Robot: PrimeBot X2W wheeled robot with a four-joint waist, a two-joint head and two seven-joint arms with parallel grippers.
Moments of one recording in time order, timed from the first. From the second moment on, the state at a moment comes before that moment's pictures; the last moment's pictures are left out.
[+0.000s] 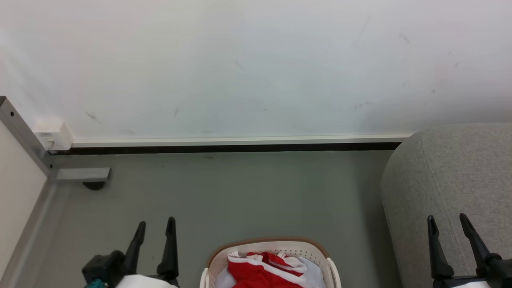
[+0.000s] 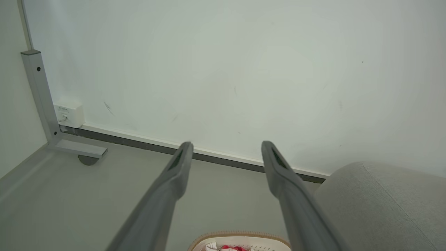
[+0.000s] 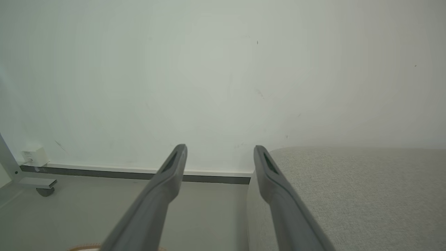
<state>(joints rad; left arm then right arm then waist) -0.05 0.04 -0.08 0.20 -0.32 -0.02 -0.22 -0.04 -0.09 -0.04 0.22 0.17 0.13 -0.26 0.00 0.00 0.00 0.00</state>
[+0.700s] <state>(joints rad) -0.05 0.05 -0.11 0.22 -0.19 -0.03 -0.26 -0.04 -0.05 -0.07 0.22 -0.01 0.13 -0.26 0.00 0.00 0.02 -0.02</state>
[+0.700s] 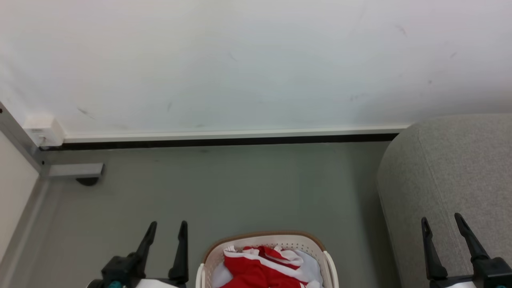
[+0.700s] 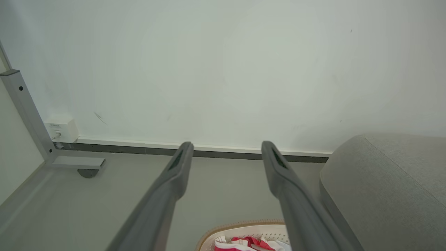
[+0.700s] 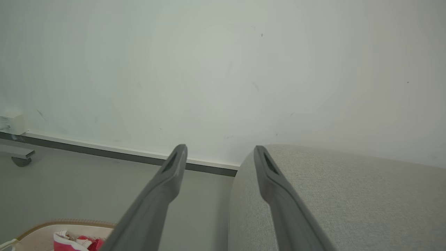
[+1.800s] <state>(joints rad) -0.53 0.12 -0.56 0.86 -0.10 -0.13 0.00 -0.35 -0.05 0.02 0.11 0.14 0.13 -0.26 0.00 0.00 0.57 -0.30</state>
